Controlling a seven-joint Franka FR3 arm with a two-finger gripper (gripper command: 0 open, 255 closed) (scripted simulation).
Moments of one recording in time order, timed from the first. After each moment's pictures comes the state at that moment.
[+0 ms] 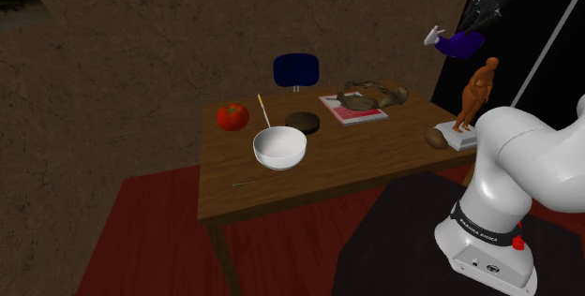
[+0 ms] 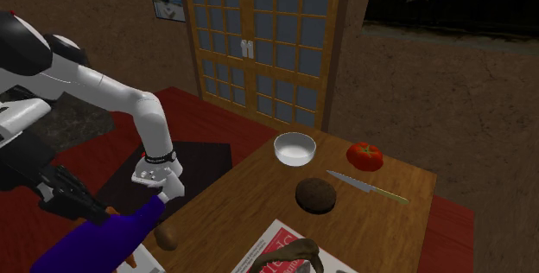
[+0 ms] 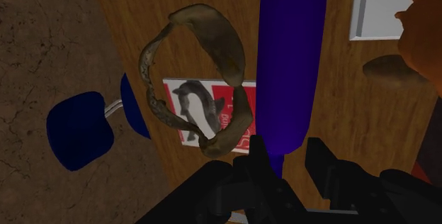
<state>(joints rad) 0.60 -0.80 -1.39 -1.57 -0.39 1.67 -1.72</state>
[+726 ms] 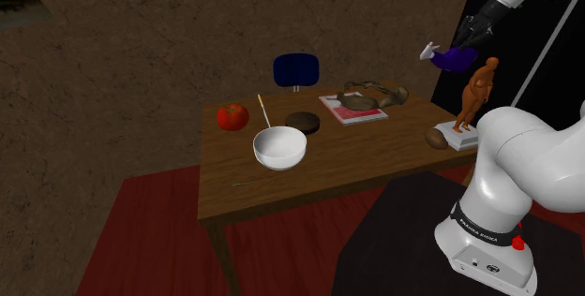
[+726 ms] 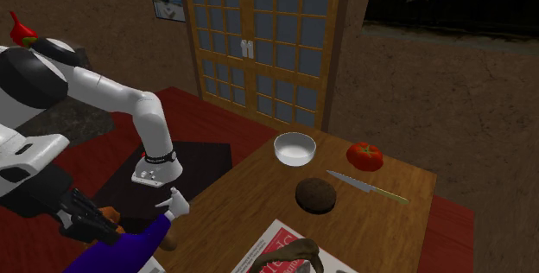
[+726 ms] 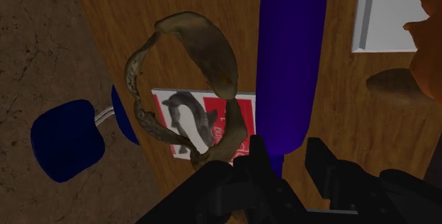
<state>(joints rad) 0.55 -0.84 -1.41 -1.72 -0.43 1.79 -1.72</state>
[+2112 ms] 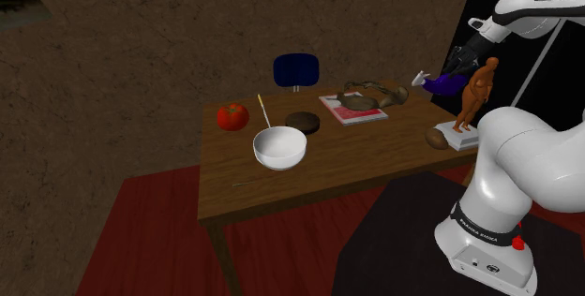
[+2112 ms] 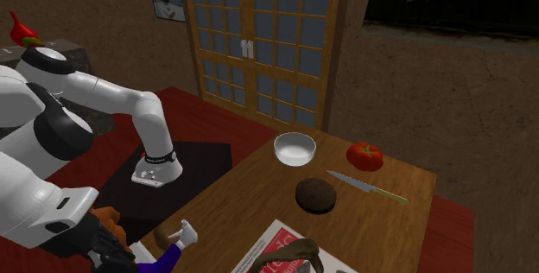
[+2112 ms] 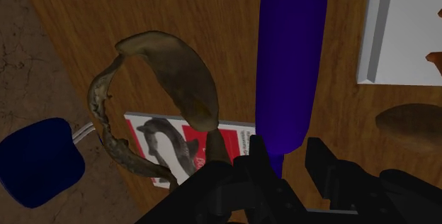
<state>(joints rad) 0.53 -0.91 -1.53 -1.93 -0.52 2.01 -1.74</state>
